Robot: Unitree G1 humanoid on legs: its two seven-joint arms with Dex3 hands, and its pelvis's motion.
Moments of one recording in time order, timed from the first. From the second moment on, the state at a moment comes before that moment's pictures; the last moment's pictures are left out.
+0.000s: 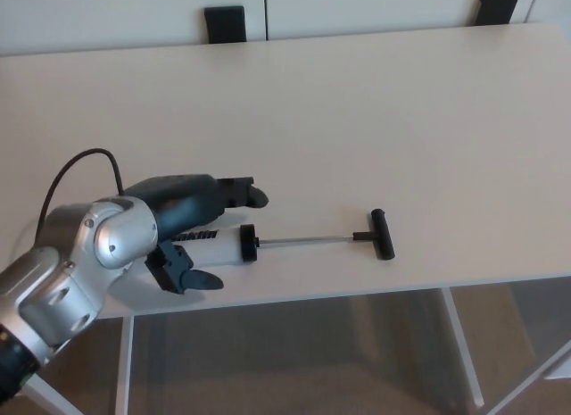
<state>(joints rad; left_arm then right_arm) -0.55 0.69 -0.69 0.12 0.32 0.24 -0.41 0.63 -0.15 -0.30 0.10 0.26 -0.23 0.28</state>
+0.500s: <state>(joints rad) -0.57 0.70 -0.70 0.18 0.51 0.23 -0.39 0.62 -0.17 -0.29 0.12 0.24 -0.25 0.29</state>
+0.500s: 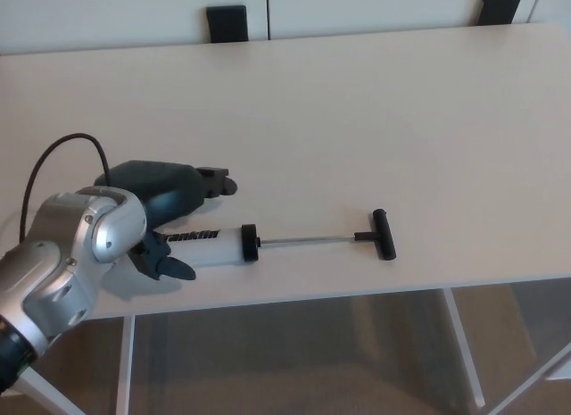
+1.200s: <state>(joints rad) -0.55 0.68 -0.65 0.21 0.62 0.19 -0.38 0.61 -0.17 -0.28 0.13 0.23 -0.27 0.28</state>
